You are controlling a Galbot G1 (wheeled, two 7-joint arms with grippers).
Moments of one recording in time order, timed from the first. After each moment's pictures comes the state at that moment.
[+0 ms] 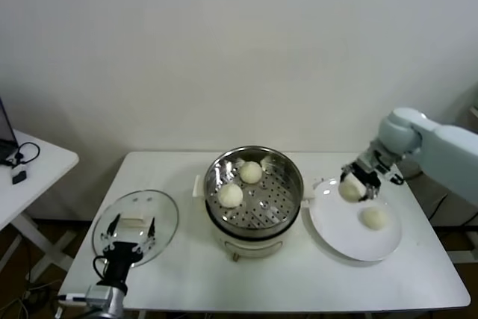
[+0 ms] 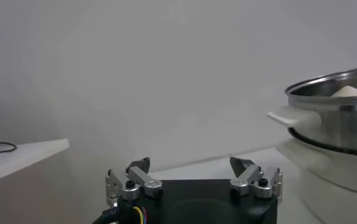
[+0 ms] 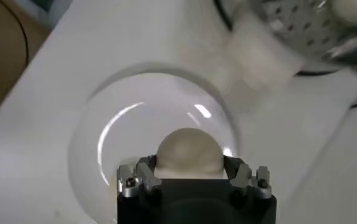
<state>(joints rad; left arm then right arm) 1.63 -1.35 -0.63 -1.98 -0.03 -0.04 -0.04 0.45 0.63 -1.10 1.42 -0.14 0.18 -1.24</state>
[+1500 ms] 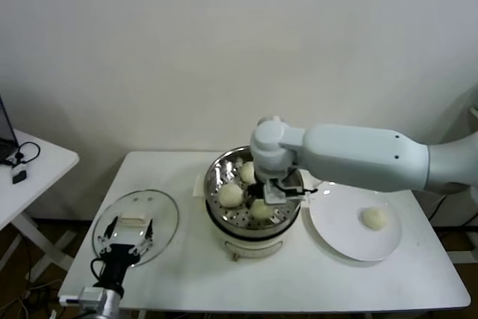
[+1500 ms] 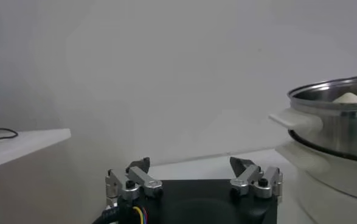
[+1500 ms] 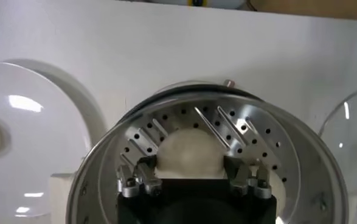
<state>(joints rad) 1.65 -1.33 -0.64 -1.99 -0.11 -0.03 -0.03 0.49 1.07 -1.26 1.63 -0.31 0.42 -1.25</state>
